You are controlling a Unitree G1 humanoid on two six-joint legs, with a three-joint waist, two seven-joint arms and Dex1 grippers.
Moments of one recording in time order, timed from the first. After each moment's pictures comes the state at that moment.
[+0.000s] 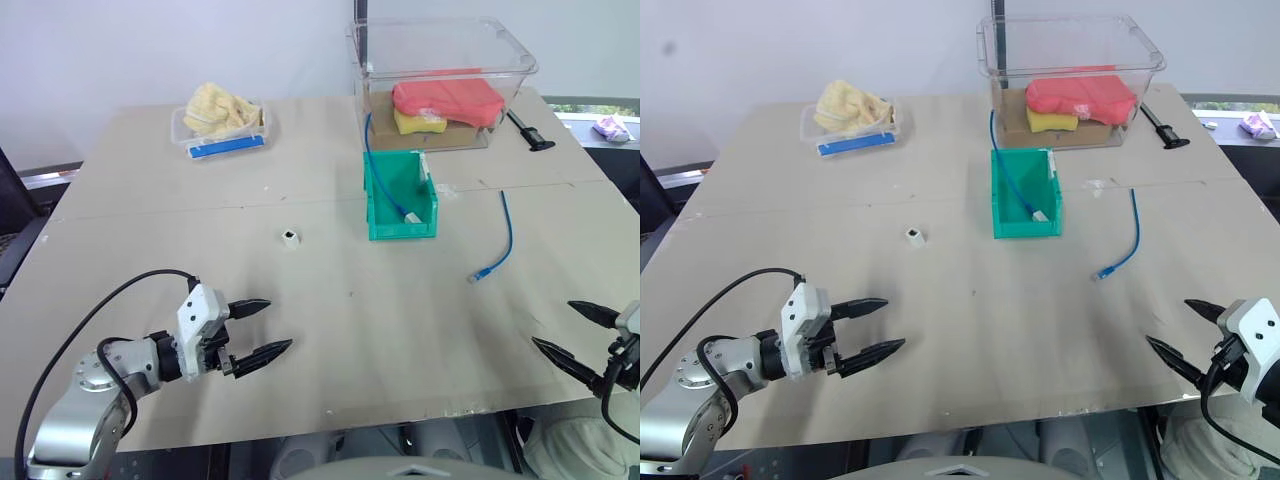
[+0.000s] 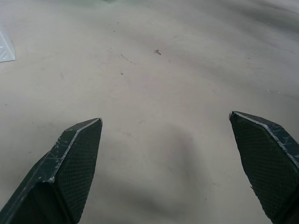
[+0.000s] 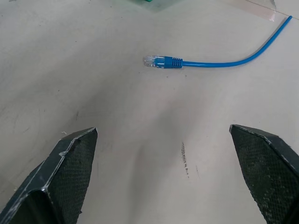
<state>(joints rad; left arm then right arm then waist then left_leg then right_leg) 0.28 0.75 0.23 -0.38 -0.51 0.34 -1.04 0.55 -0.70 -0.58 -0.50 0.47 0.35 0.90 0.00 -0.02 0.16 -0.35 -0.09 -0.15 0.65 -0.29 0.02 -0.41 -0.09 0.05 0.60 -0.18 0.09</state>
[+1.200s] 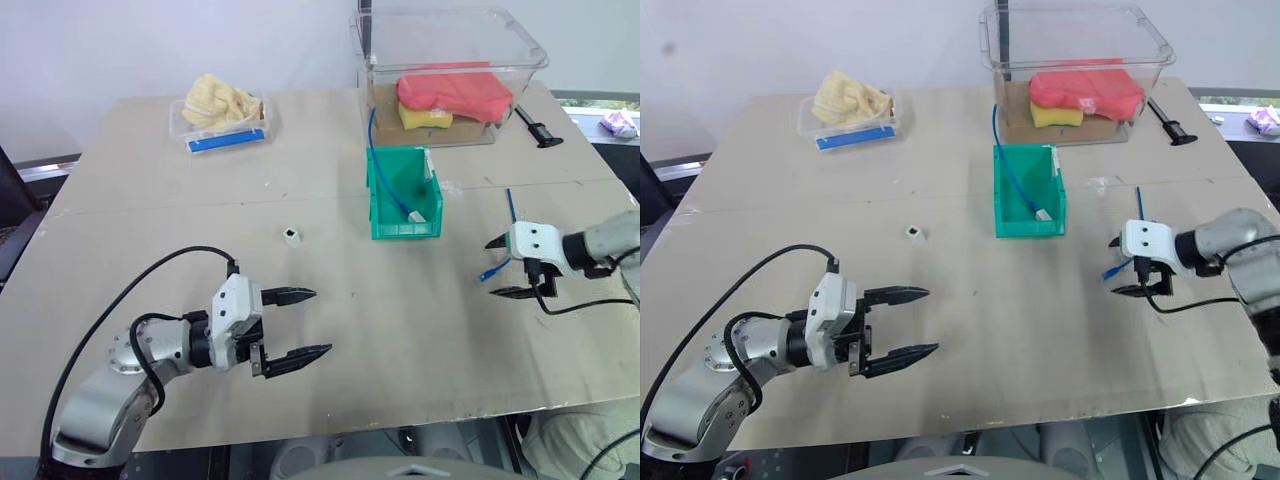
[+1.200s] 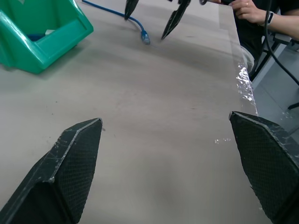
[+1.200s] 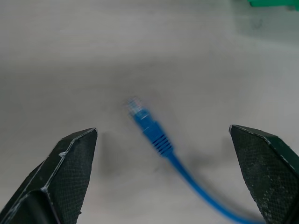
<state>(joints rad) 0.16 0.75 0.11 -0.56 -0.58 0.36 -1.05 -0.59 -0.94 0.26 0.32 0.01 -0.01 1.36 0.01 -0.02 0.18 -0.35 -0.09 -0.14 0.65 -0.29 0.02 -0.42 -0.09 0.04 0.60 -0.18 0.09</state>
